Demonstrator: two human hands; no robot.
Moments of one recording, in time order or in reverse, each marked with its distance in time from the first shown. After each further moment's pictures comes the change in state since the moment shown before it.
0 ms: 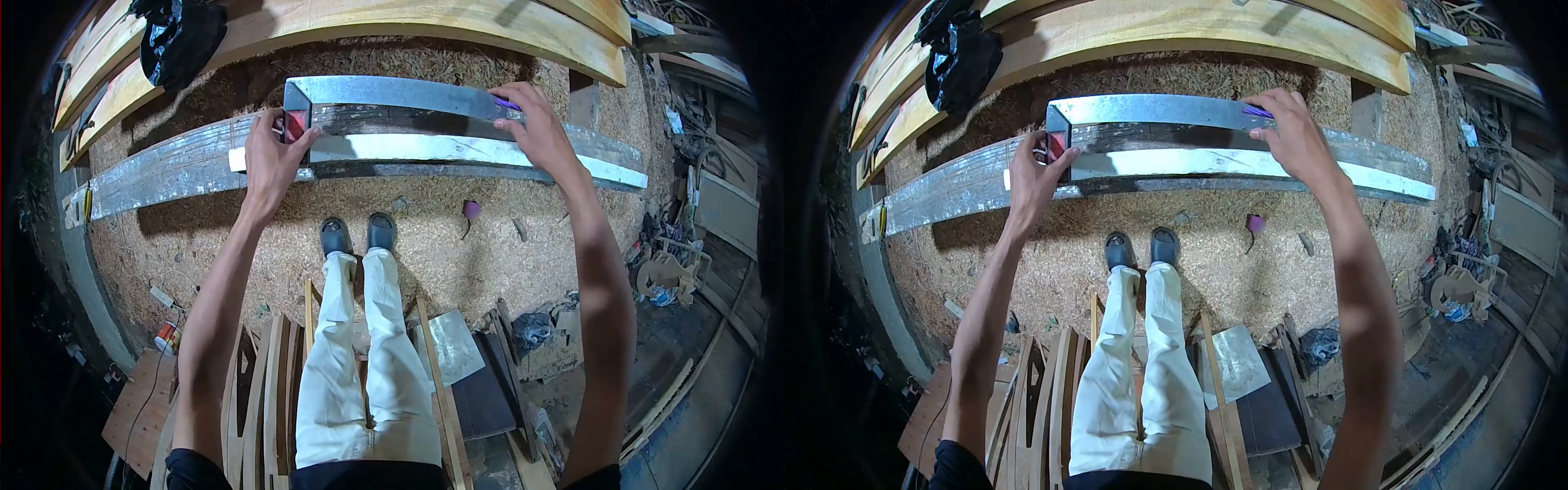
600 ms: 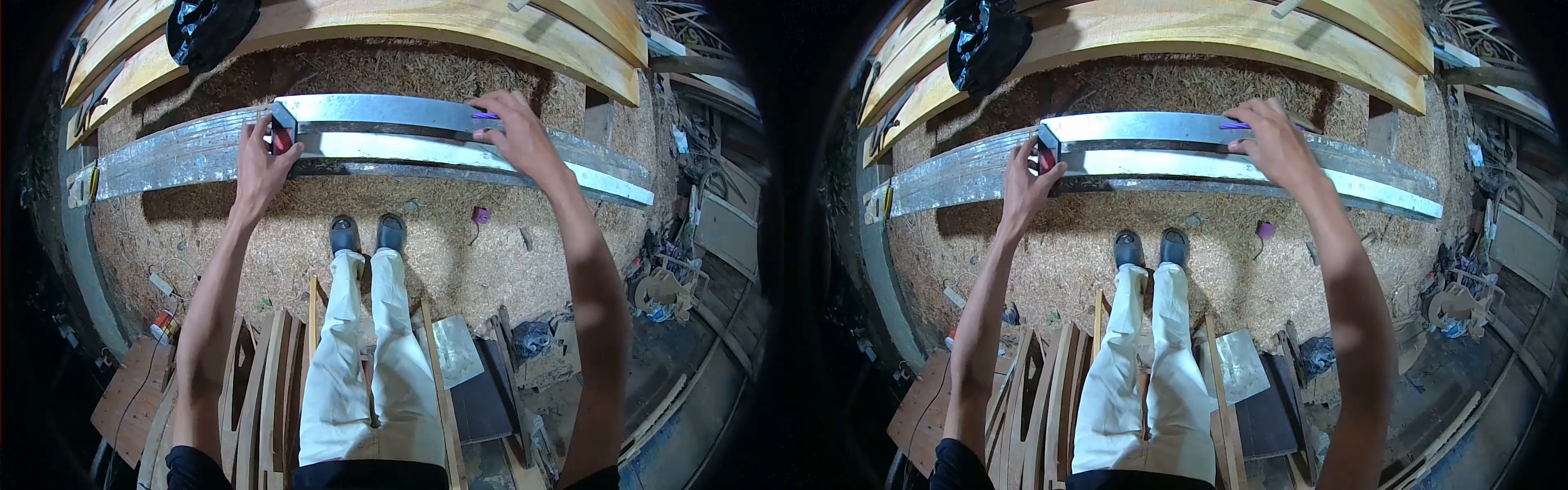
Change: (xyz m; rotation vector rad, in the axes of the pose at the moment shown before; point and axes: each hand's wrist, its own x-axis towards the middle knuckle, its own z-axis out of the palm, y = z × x) left_hand -0.009 -0.063 -0.040 0.059 -0.021 -0.039; right_hand 0.025 -0.048 0.035 -0.002 -0.078 -0.101
